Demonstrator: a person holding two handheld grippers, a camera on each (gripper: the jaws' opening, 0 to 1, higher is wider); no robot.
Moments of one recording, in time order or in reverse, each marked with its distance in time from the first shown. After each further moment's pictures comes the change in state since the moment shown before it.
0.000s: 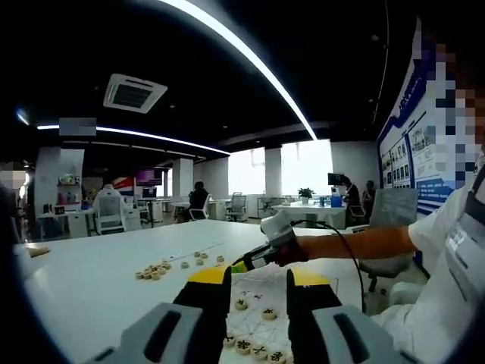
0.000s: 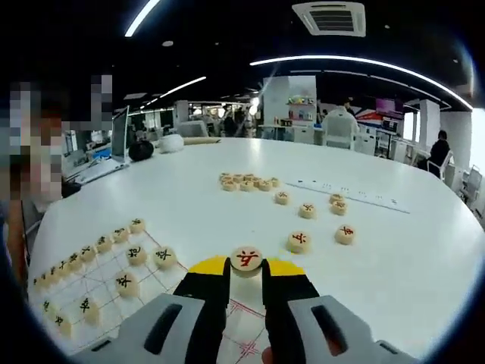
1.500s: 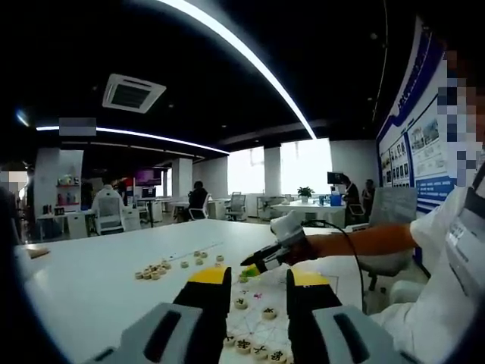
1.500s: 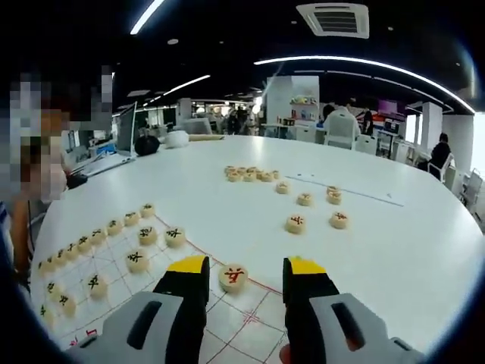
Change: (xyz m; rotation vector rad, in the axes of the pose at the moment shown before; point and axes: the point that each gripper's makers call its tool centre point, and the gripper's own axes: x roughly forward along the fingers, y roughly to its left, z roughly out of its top) left arm 0.002 0.000 -0.001 0.005 0.004 -0.002; right arm -0.016 0.000 -0.012 -0.011 0.004 -0.007
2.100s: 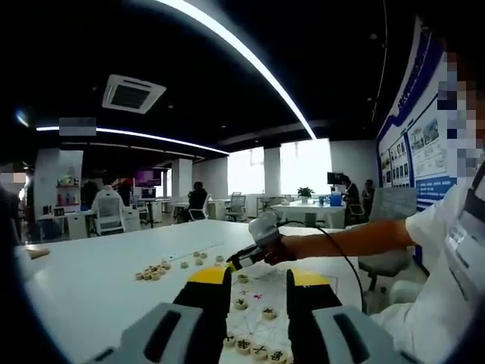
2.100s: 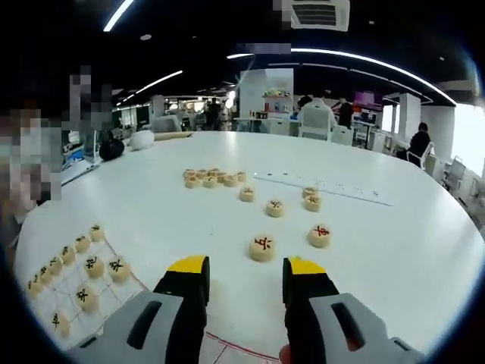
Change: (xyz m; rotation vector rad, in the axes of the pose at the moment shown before) left arm -0.001 0.000 0.000 0.003 0.000 -0.003; right arm 0.055 -0.047 0.015 0.075 0.040 -0.147
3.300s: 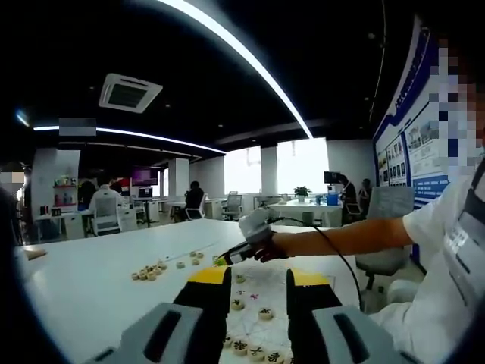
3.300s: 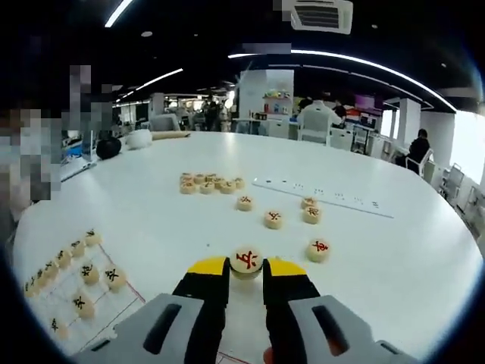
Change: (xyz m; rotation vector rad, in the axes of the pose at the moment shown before) left arm 0.003 -0.005 -0.001 0.001 0.003 -0.018; right arm -0.014 0.005 0.011 -0.046 -0.014 0.010
